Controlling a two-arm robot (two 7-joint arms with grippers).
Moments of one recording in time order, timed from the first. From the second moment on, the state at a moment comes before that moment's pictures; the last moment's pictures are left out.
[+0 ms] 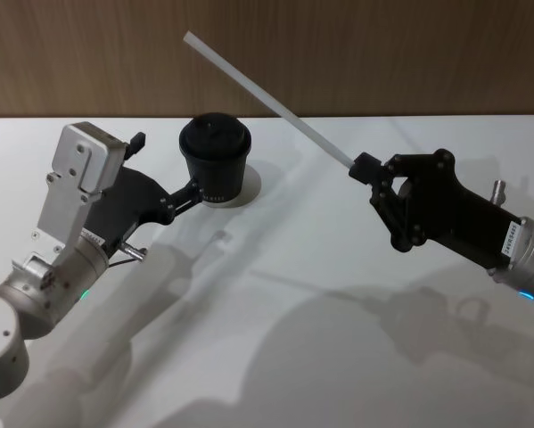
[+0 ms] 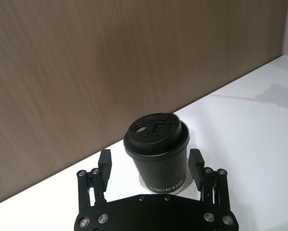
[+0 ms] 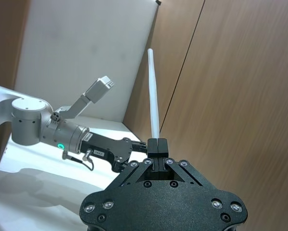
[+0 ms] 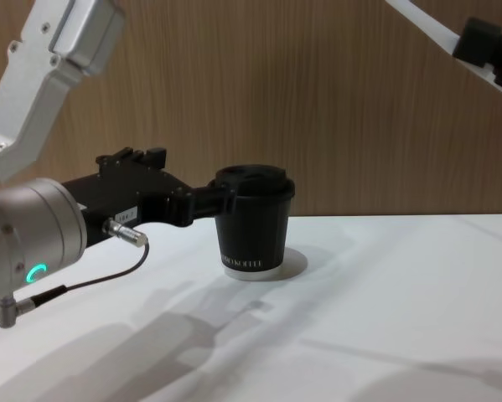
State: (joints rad) left arm -0.24 0.41 0.45 -1.64 -0.22 0.00 -0.08; right arm 0.20 0.56 -0.26 -1.60 0.63 -0.45 0.93
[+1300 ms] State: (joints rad) left arm -0.23 0.55 0.37 -1.78 -0.64 -0.11 -0.63; right arm 0.21 0.57 -0.27 -1.59 0.66 -0.45 0.97
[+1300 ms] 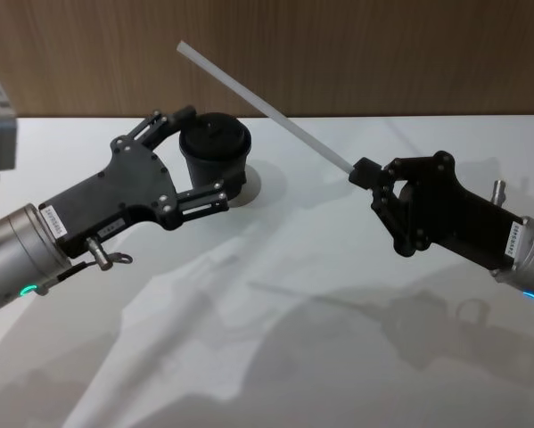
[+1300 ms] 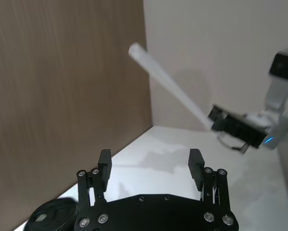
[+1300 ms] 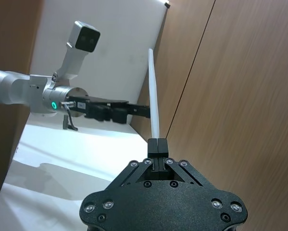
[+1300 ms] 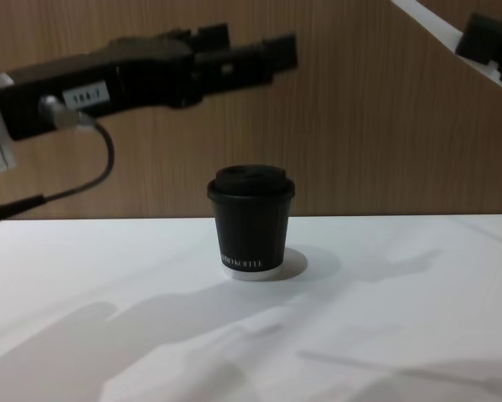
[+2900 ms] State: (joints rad) left arm -0.28 0.36 0.44 -1.68 -1.08 0.01 -0.69; right arm 0.21 0.57 -0.27 -1.59 0.66 -0.45 0.98
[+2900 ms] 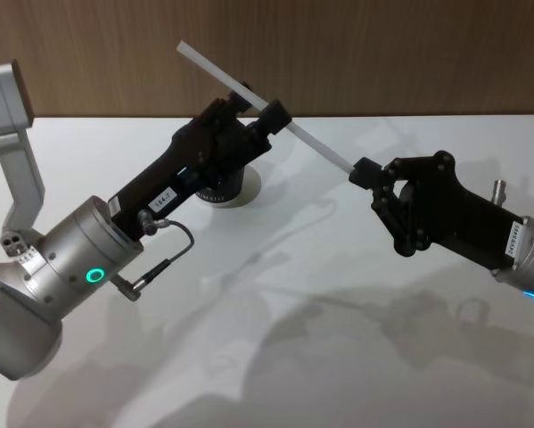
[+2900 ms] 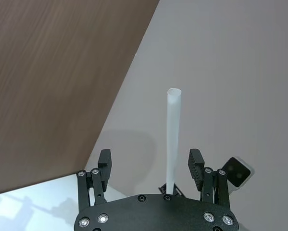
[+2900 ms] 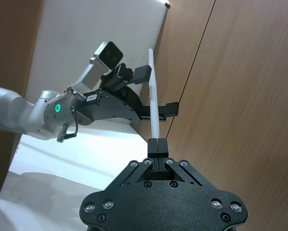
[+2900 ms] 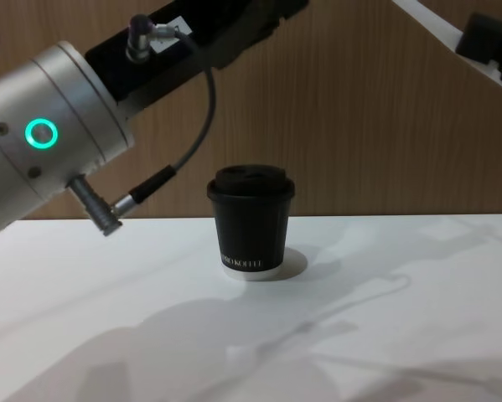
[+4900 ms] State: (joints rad) left arm -0.28 0.34 0.47 -1.66 -1.14 -0.01 -0.74; right arm 0.21 0.57 -0.27 -1.59 0.66 -0.45 0.98
